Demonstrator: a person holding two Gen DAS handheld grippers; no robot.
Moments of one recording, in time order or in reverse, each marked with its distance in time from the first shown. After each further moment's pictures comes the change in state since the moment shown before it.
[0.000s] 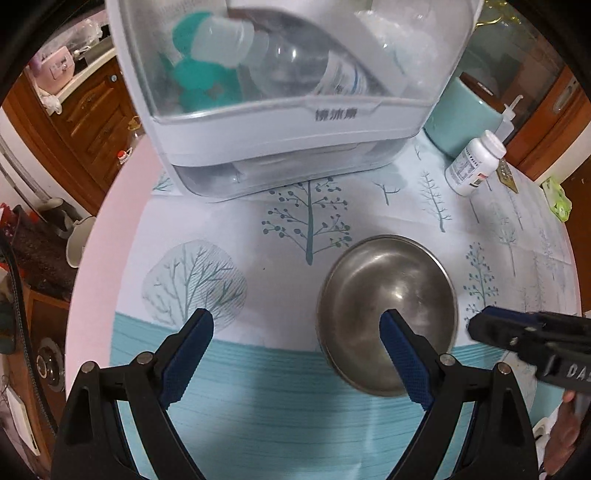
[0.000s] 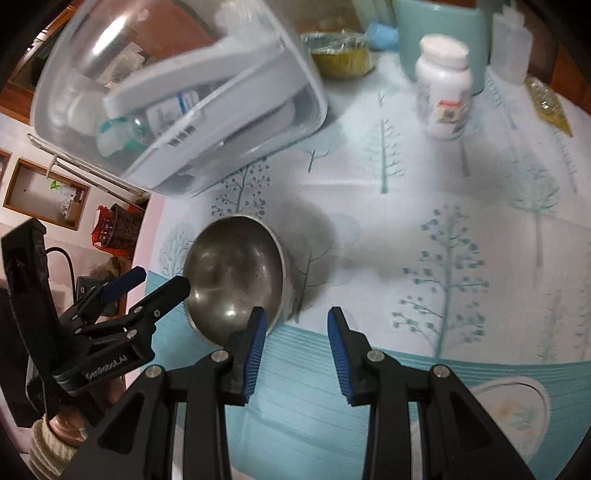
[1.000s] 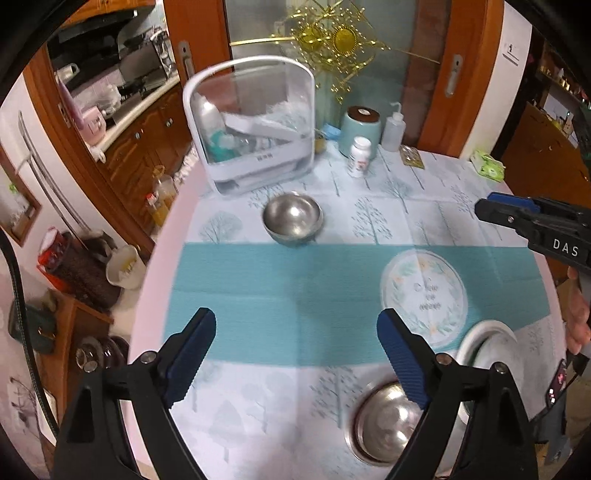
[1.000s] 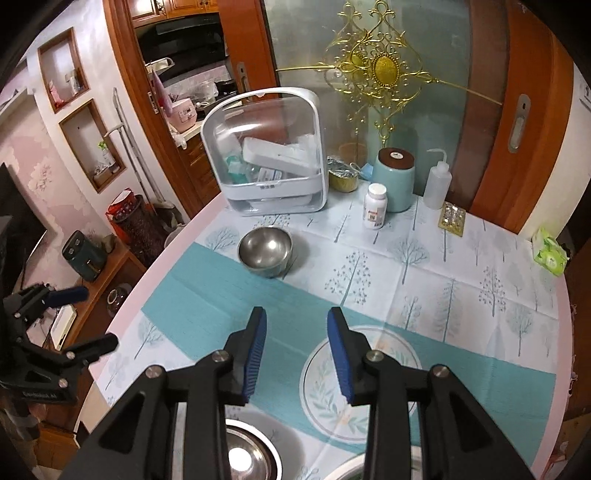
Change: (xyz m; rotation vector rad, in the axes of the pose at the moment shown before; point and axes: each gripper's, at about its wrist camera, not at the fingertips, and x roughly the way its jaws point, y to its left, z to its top) left arm -0.281 -0.095 -0.182 0.125 -0.187 0.086; right arm -0.243 0.027 -0.168 -0.361 -0.383 -0.175
